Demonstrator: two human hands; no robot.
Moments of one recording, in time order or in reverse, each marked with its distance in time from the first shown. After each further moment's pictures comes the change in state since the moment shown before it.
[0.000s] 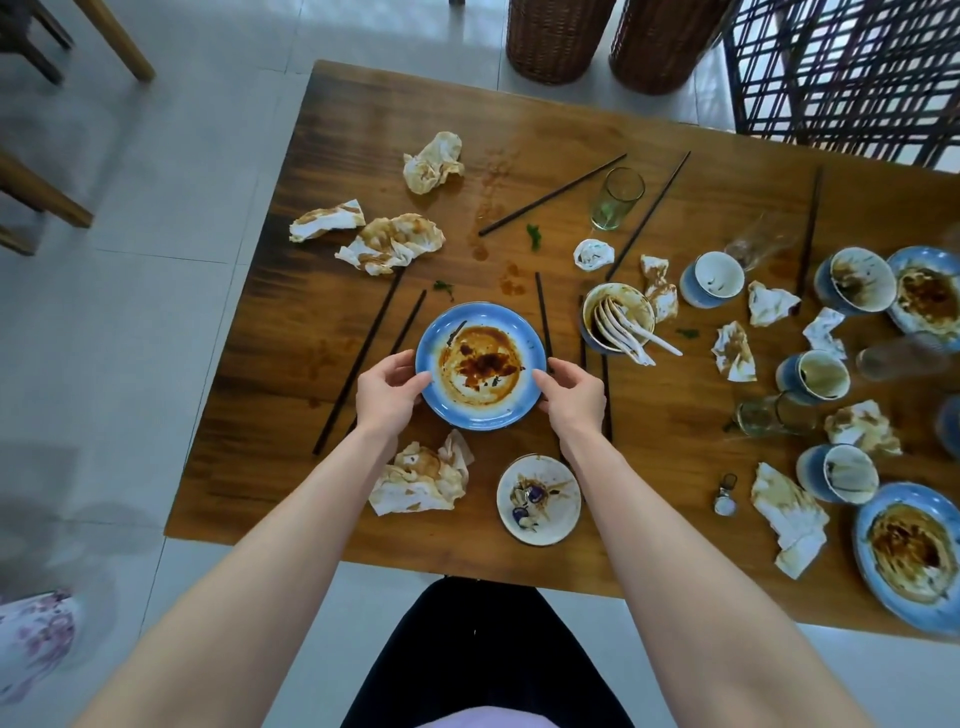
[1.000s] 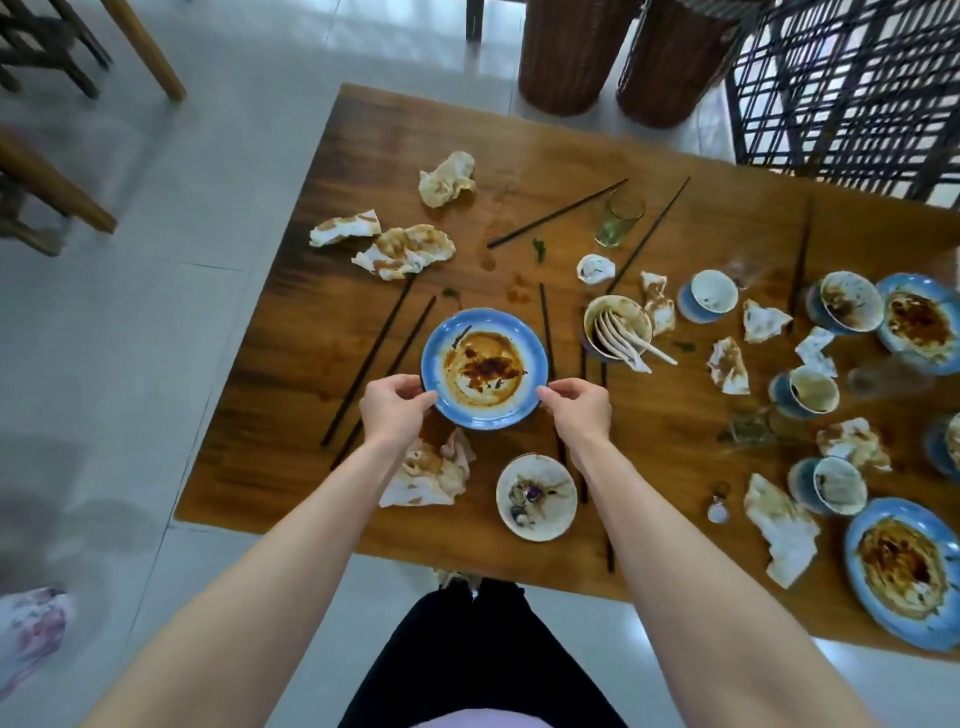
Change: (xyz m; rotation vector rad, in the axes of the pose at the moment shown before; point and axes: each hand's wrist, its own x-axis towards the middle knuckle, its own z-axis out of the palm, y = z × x) left_hand -0.022 -0.005 -0.002 0.119 0.125 0.020; right_hand -0.009 0.000 -0.014 -0.156 -0.016 -0.062
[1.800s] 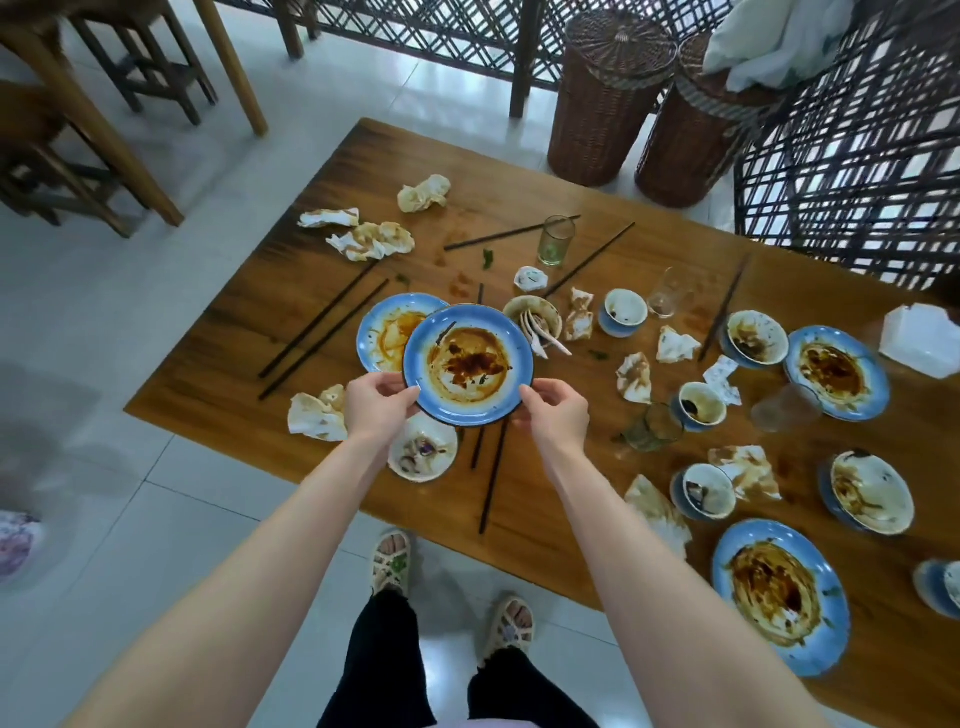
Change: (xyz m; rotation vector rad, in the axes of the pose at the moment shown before) left_hand -0.135 0.013 0.073 -0.256 0.170 0.028; right_hand -0.027 0.029 -0.130 0.217 -0.155 -0.205
